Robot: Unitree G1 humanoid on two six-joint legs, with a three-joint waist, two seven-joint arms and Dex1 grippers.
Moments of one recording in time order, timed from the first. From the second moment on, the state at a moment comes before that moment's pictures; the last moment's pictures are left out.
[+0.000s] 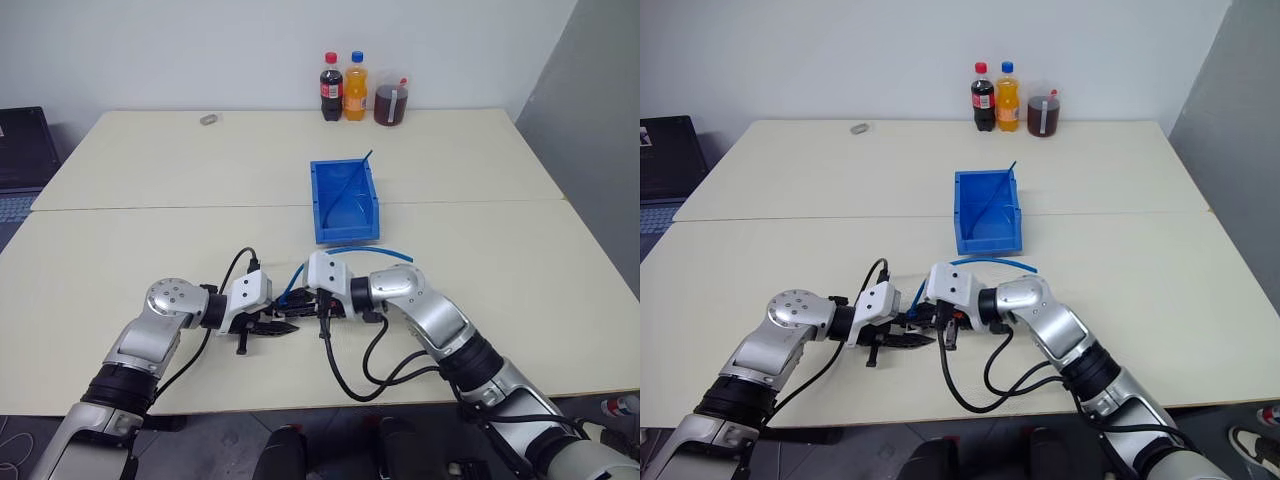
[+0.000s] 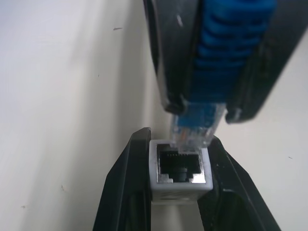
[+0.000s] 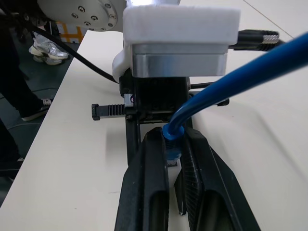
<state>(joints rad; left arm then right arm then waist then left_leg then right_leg) -0.38 0.71 -0.19 0.22 -0.17 0.07 -1.34 -0.65 -0.17 0.51 0.05 0.14 0.36 0.94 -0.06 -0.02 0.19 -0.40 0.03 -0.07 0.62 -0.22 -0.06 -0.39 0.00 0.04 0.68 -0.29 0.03</state>
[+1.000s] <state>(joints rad) -0.39 0.72 -0.19 0.23 -0.17 0.08 -1.36 -0.66 -0.14 0.54 0.10 0.06 0.34 0.93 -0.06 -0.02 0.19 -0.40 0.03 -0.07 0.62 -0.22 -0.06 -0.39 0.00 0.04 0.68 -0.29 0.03</state>
